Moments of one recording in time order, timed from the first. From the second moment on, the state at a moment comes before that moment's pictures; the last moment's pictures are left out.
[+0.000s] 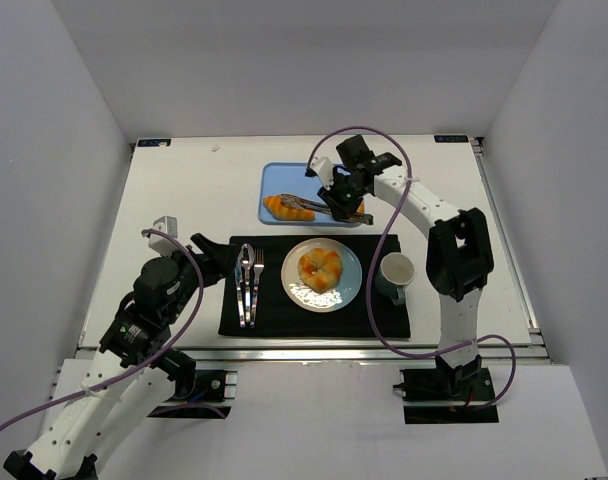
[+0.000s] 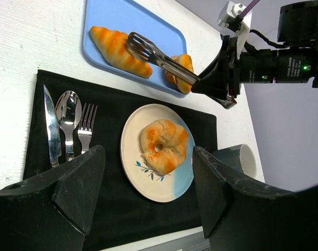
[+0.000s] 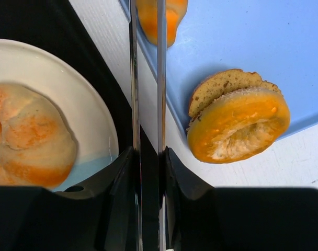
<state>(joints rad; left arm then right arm) -0.52 0.48 0.63 -0.40 -0.20 -0.75 0.52 2.02 1.75 -0.80 -0.28 -0.57</state>
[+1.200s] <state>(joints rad) -0.52 0.50 0.63 -0.39 -0.19 -0.75 0.46 1.17 1.14 -0.86 -0.45 -0.69</state>
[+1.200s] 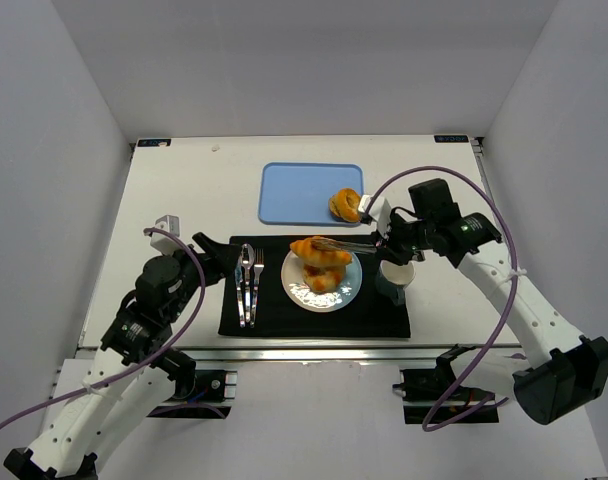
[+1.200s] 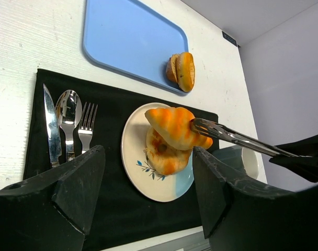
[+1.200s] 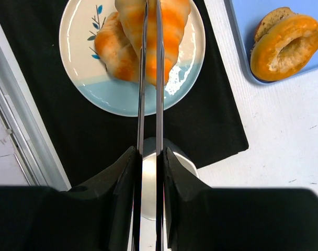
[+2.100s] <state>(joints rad) -0.52 0.48 0.63 -0.40 -0.19 -0.75 0.48 1.14 1.09 -0.87 -0.48 -0.75</state>
